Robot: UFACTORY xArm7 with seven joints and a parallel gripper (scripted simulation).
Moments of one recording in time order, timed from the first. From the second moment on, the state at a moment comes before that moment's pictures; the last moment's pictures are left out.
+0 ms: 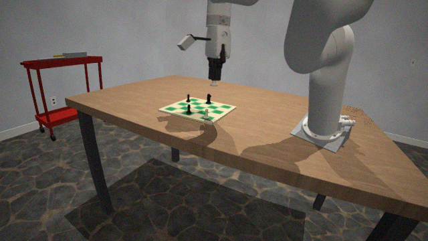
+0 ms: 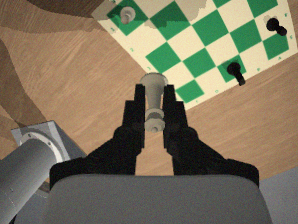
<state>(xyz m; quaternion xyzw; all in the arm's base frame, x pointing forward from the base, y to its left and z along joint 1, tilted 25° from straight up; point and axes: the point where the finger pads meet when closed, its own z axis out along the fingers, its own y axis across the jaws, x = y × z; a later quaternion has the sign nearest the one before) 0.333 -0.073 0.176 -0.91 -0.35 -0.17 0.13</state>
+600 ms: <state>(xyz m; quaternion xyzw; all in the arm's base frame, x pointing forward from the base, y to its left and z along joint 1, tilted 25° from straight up) 0.388 -0.173 0.159 -0.92 -0.33 -0.17 0.13</state>
